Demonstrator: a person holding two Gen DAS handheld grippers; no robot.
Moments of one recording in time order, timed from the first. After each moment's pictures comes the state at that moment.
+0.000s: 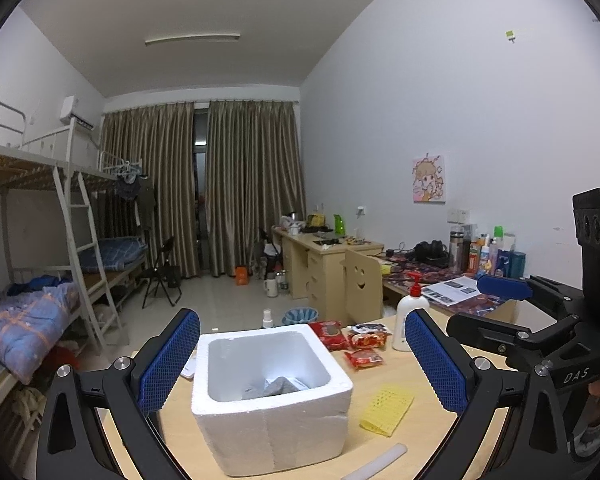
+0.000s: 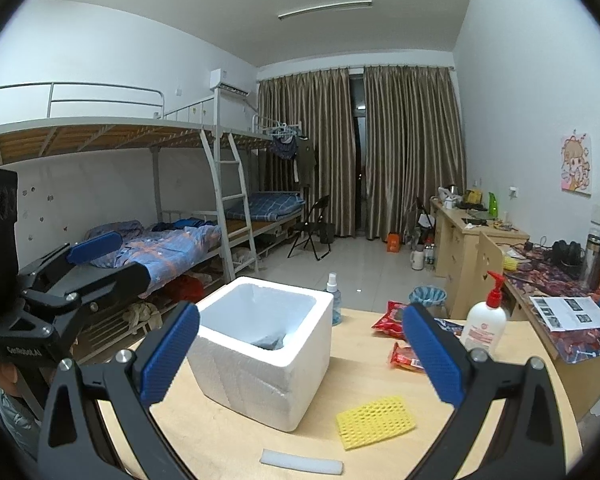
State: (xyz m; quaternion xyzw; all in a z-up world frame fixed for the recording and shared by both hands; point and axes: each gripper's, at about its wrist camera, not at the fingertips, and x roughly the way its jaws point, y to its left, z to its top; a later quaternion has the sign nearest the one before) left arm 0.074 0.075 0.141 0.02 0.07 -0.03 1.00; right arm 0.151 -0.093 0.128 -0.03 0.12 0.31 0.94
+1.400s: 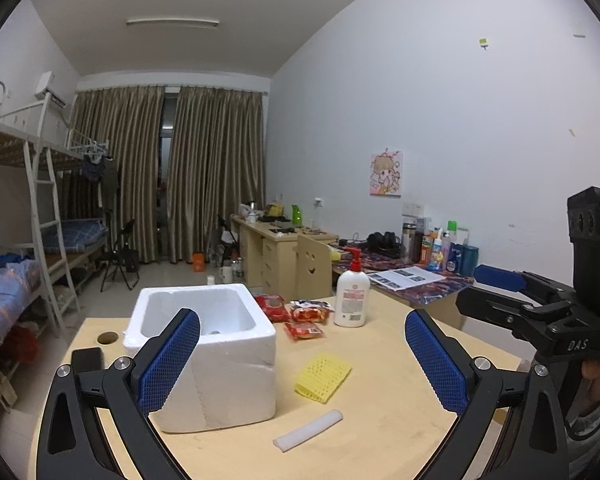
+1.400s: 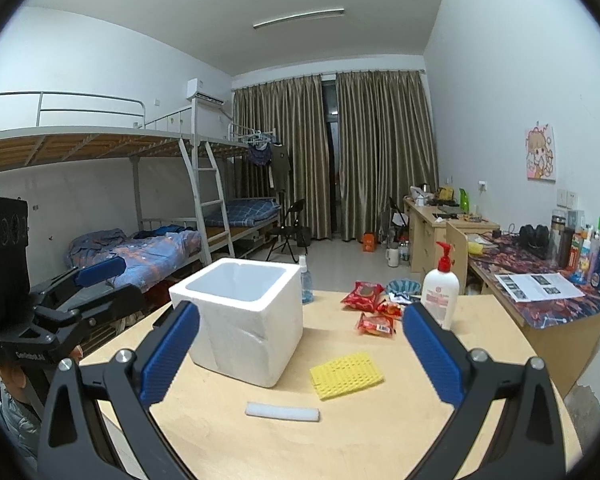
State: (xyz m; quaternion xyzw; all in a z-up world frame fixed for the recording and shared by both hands) left arm 0.036 0.048 0.103 -0.02 0.08 -0.11 0.99; right arm 0.098 -0.149 0.093 -0.01 0.11 0.27 0.96
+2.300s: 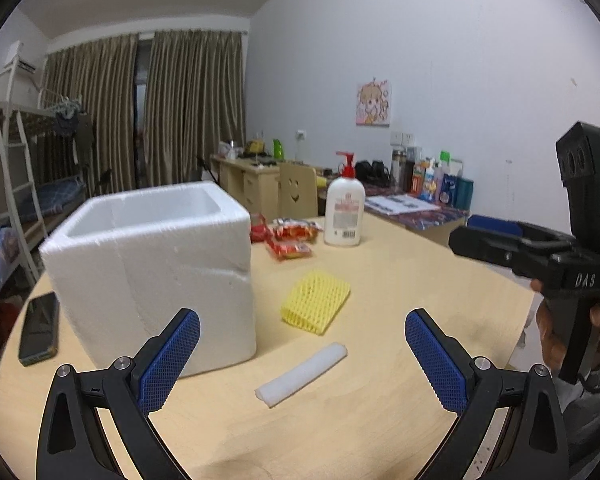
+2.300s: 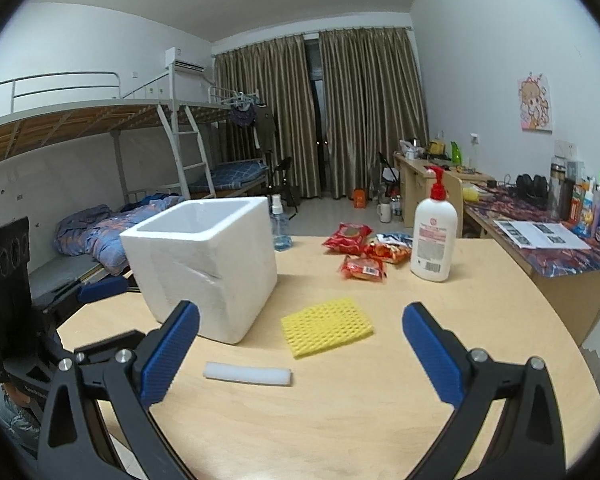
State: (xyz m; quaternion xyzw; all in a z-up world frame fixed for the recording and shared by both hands) left arm 0.099 0.029 0.011 0.01 0.19 -0.15 0.97; right arm 0.151 -0.160 0.028 0.00 0.19 0.25 0.95
